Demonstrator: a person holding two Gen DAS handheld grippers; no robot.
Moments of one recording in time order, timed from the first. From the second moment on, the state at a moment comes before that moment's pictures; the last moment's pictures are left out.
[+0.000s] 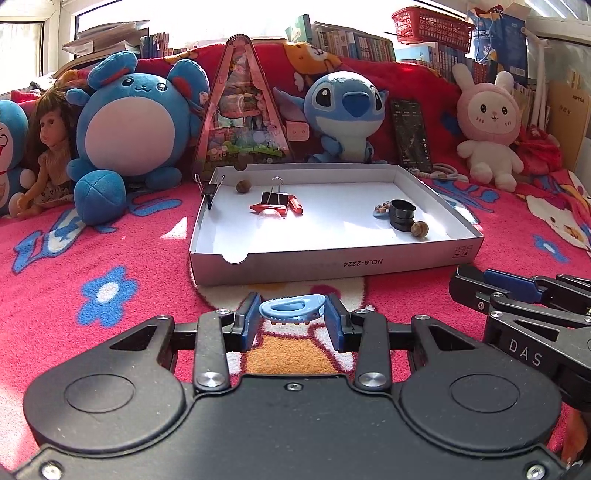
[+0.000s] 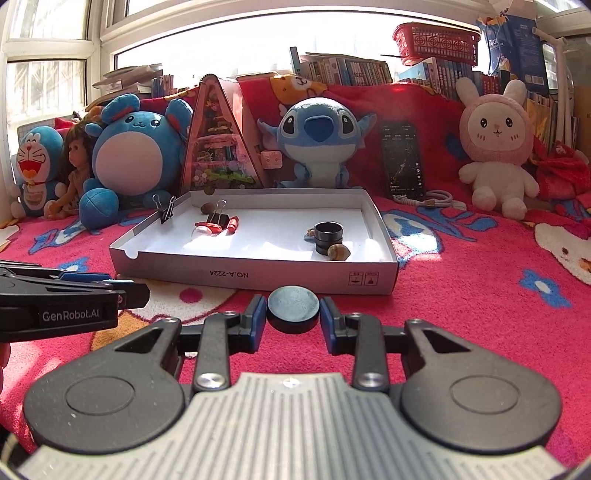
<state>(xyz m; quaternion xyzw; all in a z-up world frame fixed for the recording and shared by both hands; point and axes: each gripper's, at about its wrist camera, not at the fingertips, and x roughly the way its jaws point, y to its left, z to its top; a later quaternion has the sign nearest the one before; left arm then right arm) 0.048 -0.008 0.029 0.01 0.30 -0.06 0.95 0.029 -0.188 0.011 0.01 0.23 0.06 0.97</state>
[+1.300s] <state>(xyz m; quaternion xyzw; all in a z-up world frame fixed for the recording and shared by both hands) 0.155 0.004 0.062 -0.03 0.32 -0.07 0.95 0.110 -0.208 0.038 0.04 0.24 0.04 0.97</state>
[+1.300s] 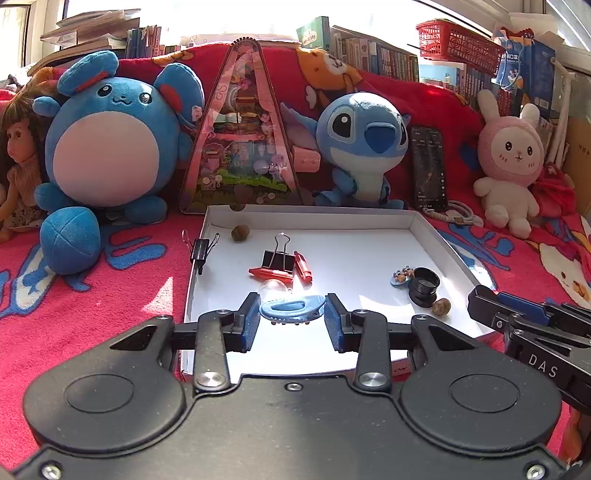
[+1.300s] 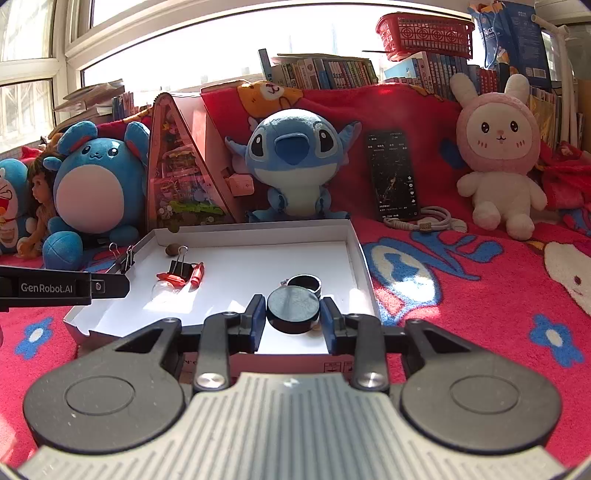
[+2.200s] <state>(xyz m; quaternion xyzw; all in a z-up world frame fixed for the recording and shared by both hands) 0.244 -0.006 0.032 -0.04 0.42 -0.06 0.90 0.228 -0.209 0.047 0.03 0.40 0.06 0.91</state>
